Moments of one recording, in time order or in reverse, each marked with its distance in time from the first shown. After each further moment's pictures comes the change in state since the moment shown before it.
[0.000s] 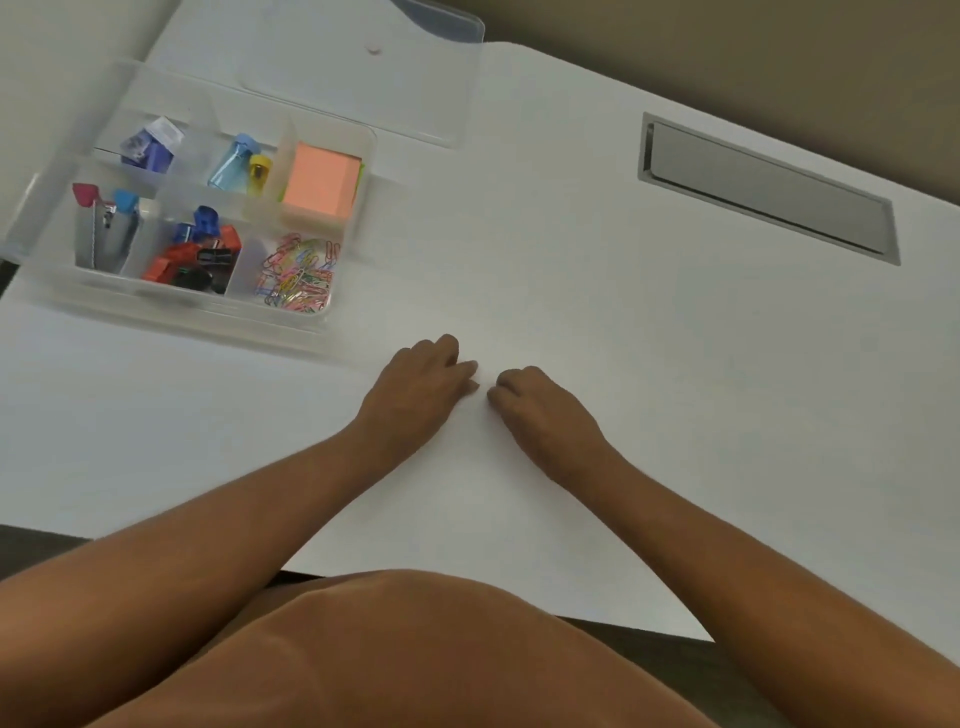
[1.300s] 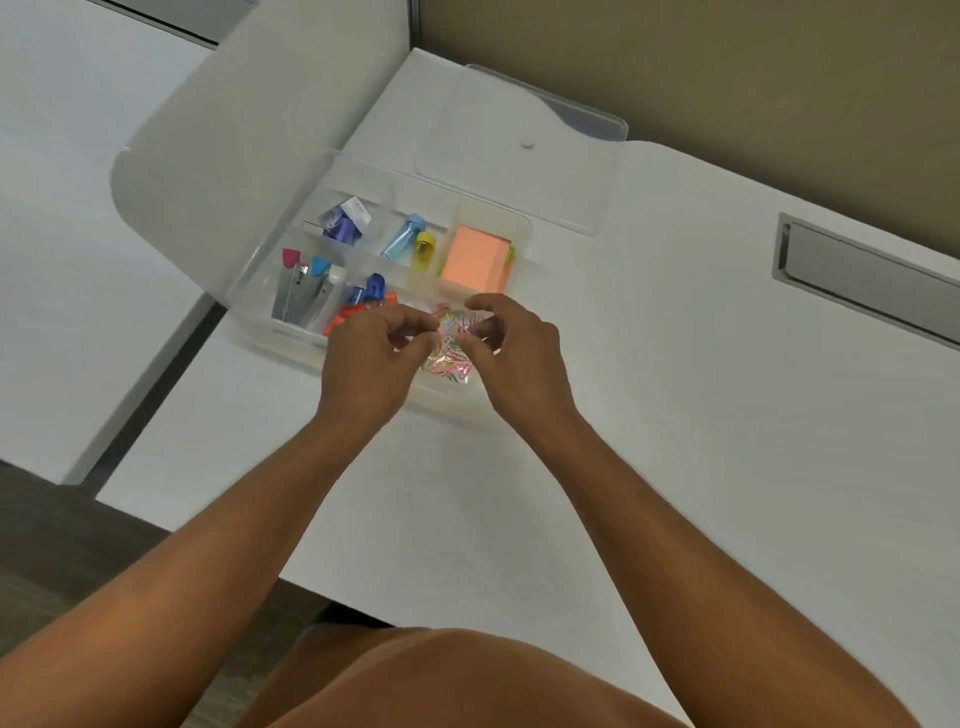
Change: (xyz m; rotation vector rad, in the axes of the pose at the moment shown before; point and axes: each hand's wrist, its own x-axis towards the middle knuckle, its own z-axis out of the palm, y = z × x) left_hand -0.036 -0.115 -0.152 -0.566 0.418 -0.691; right_hand 0.177 -0.143 -0.067 0.740 0.313 0.254
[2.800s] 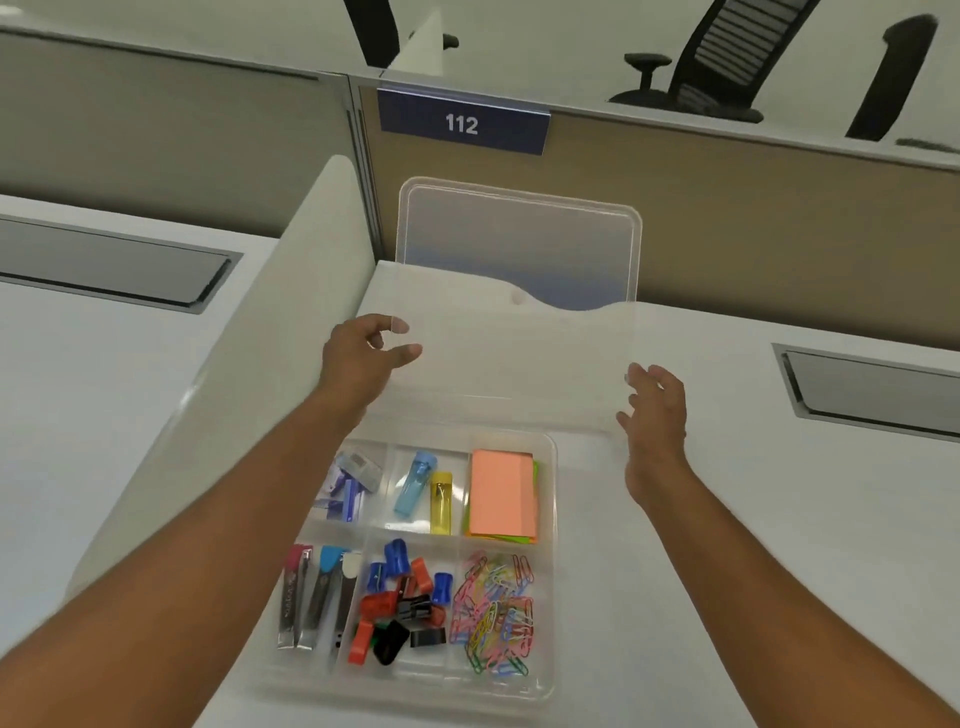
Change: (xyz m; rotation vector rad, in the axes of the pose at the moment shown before) left_hand 0.334 -0.003 -0.005 -0.182 -0.137 -0.061; right_hand 0.202 0.044 -0.057 0.762 0.650 0.563
